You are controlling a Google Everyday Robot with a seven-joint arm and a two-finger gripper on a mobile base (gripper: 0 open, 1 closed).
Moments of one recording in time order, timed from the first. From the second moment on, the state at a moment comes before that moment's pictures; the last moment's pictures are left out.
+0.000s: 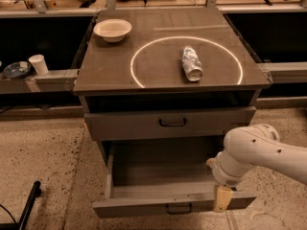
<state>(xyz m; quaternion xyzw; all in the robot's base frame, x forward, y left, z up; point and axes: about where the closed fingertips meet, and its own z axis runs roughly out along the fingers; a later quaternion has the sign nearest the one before) 0.424 -0.209 0.545 -0.67 0.74 0.05 0.06</state>
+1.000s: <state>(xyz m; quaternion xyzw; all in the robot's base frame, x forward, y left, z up) 0.405 -0.209 0.458 -0.77 0.64 0.07 0.05</state>
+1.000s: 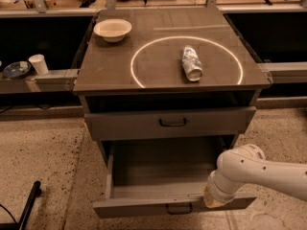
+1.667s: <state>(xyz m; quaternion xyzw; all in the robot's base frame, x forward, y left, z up) 0.403 -0.213 0.461 -0.78 0.63 0.05 0.06</state>
